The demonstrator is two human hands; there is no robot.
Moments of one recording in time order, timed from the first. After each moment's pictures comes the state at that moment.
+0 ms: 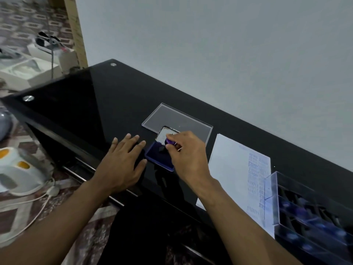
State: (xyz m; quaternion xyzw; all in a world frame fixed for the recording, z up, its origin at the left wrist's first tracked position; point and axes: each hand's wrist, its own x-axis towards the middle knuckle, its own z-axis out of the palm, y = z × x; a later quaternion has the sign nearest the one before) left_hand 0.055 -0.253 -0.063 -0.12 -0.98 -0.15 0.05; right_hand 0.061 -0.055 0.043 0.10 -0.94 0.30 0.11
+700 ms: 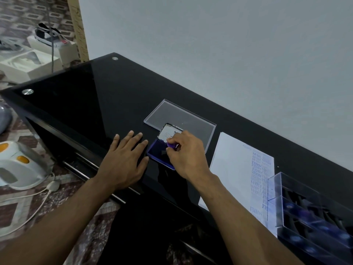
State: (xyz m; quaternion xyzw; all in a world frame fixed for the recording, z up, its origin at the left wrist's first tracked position) left_hand 0.047 -0.249 -0.076 -0.12 -0.98 -0.13 0.07; right_hand 0.043 -0.055 0.019 0.10 -0.96 0.26 0.07
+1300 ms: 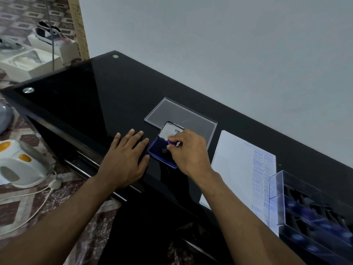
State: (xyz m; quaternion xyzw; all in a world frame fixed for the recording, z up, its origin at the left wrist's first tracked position) left_hand 0.046 -0.250 -0.081 -0.11 -0.99 -0.11 0.07; right_hand 0.039 -0.051 0.017 0.09 -0.95 0.29 0.07
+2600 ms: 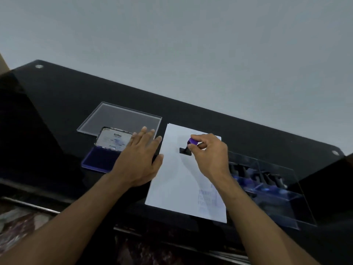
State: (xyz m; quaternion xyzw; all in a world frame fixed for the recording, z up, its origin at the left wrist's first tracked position) left_hand 0.020 -0.067 -0.037 -0.28 -0.94 -0.18 0.06; right_hand 0.069 0.143 0.020 -0.12 -0.91 0.35 0.19
